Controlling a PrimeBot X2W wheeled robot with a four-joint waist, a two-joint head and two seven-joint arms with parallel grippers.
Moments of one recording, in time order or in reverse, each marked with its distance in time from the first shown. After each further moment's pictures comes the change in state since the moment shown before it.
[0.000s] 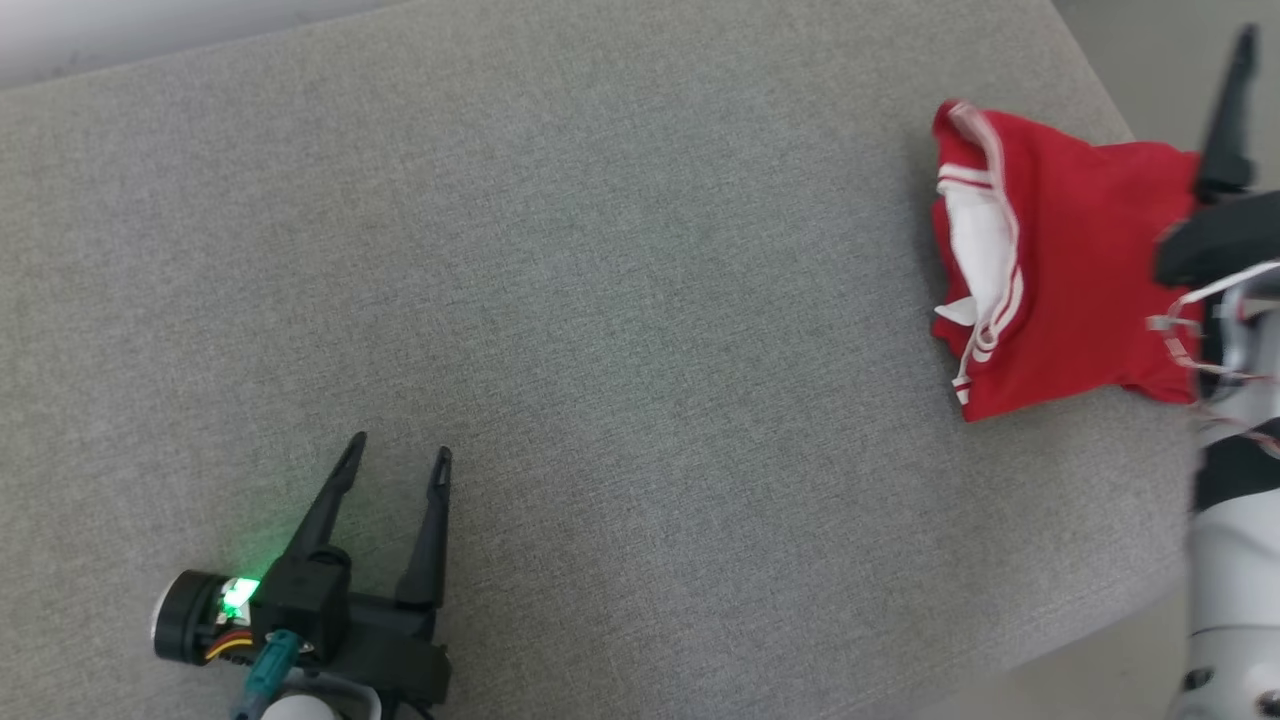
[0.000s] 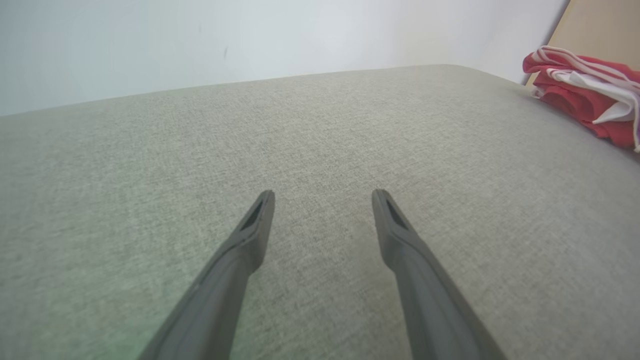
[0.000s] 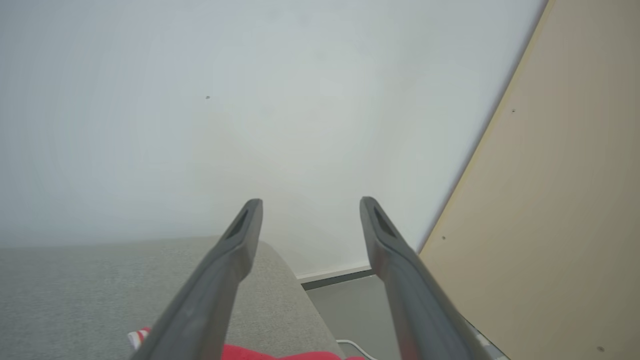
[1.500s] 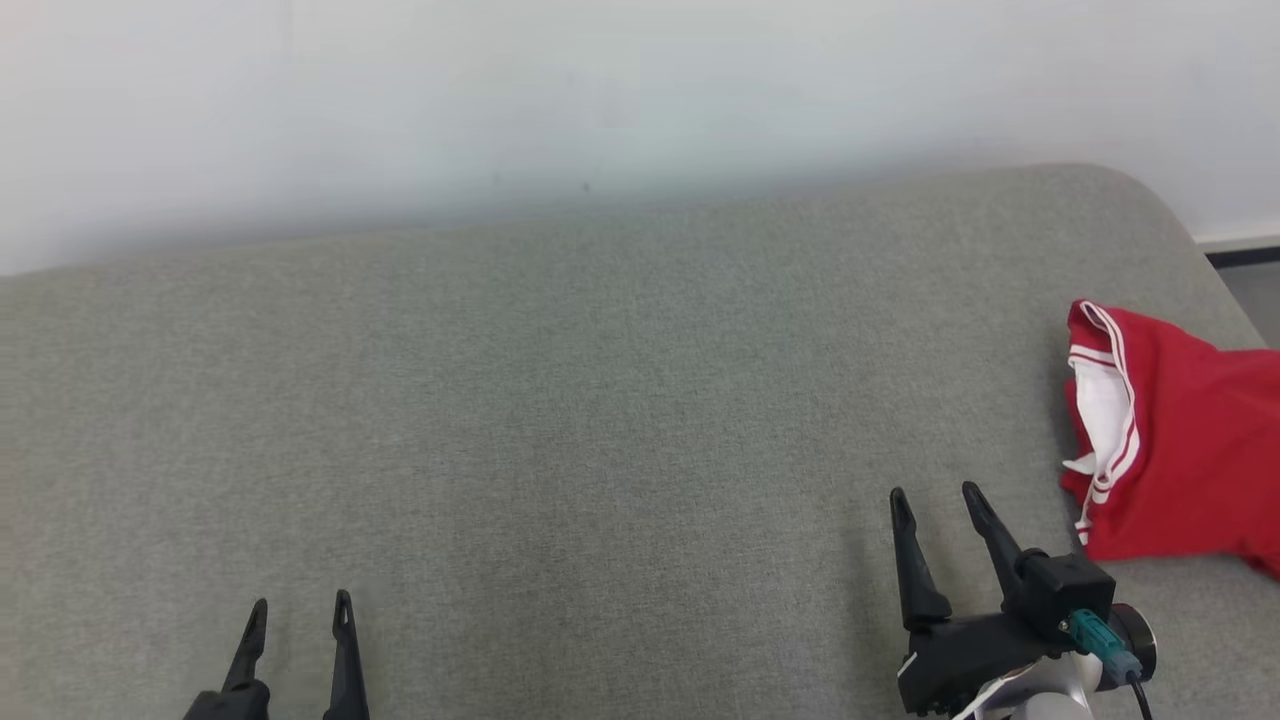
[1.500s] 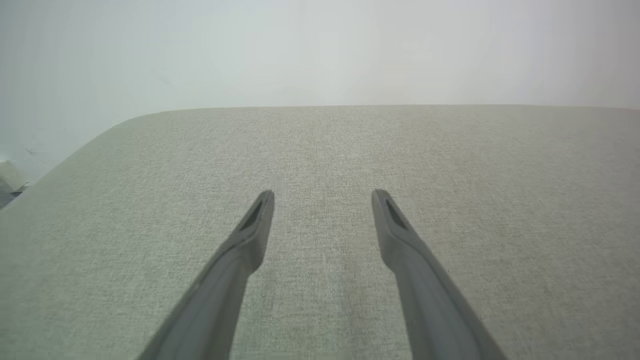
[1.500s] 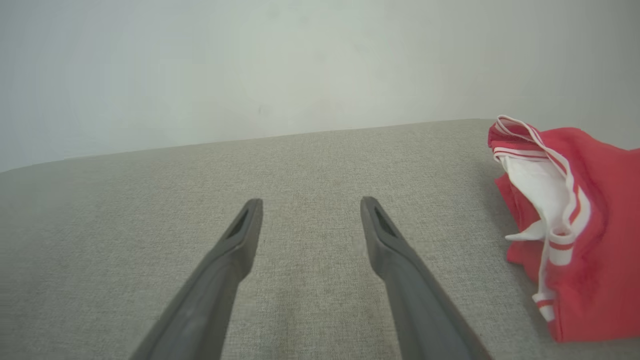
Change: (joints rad) left arm 0.199 -0.051 0.171 0.036 -0.047 0.076 0.001; right arm 0.663 0.182 0.349 -0.177 0.299 0.000 0.000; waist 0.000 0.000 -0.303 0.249
